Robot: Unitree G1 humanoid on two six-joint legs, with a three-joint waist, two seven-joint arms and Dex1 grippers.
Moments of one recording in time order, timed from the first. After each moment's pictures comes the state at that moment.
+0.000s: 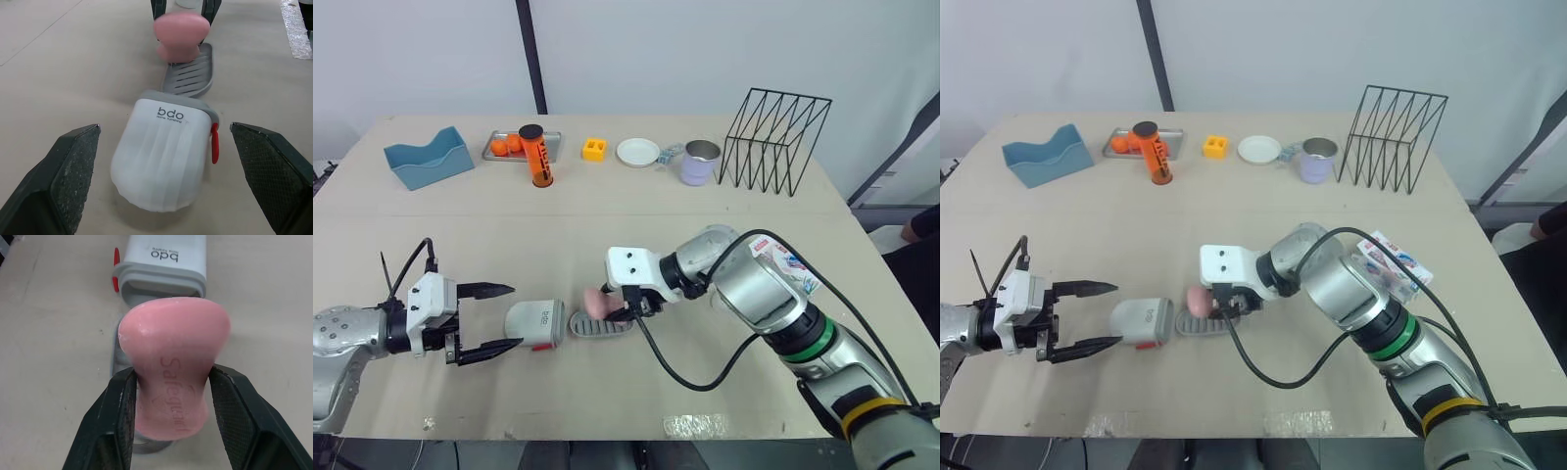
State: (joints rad) left arm 0.03 0.84 0.22 -0.16 -0.51 0.09 -1.28; right arm -0.81 -0.53 0.57 -0.23 0.02 0.71 1.24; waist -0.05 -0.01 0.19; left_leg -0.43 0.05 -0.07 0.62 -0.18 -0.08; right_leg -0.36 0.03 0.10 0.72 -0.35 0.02
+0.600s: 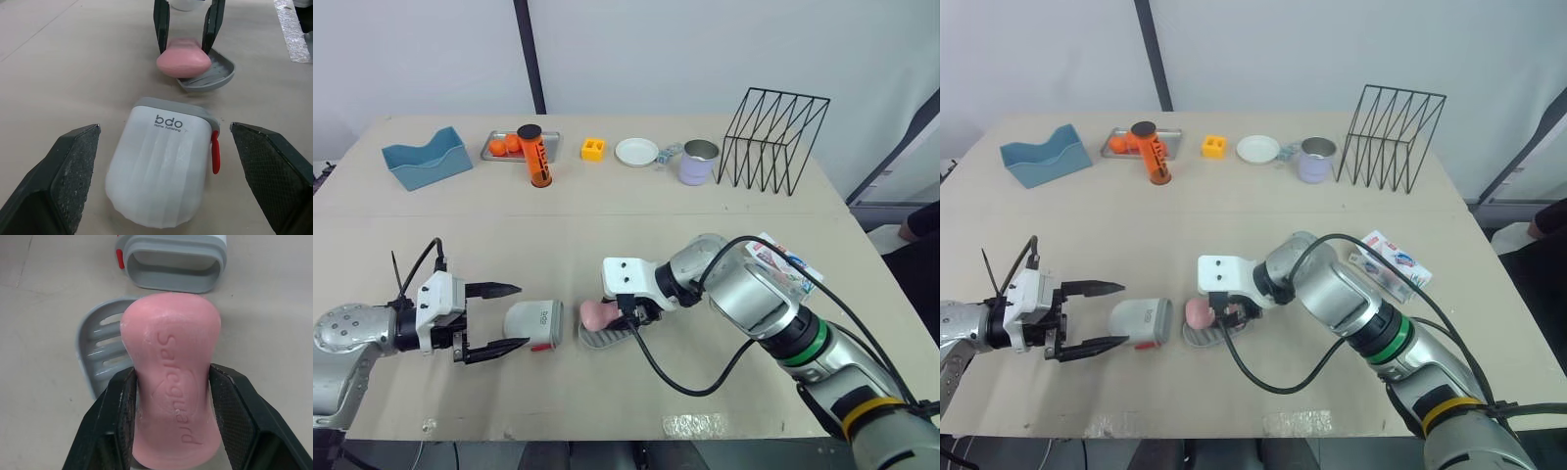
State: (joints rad) left arm 0.00 0.83 0.17 -0.15 -0.50 0.09 -1.27; right arm -0.80 -0.53 0.63 -0.23 0.01 0.79 1.21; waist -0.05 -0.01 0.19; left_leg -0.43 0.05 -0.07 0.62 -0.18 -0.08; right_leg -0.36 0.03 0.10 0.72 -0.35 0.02
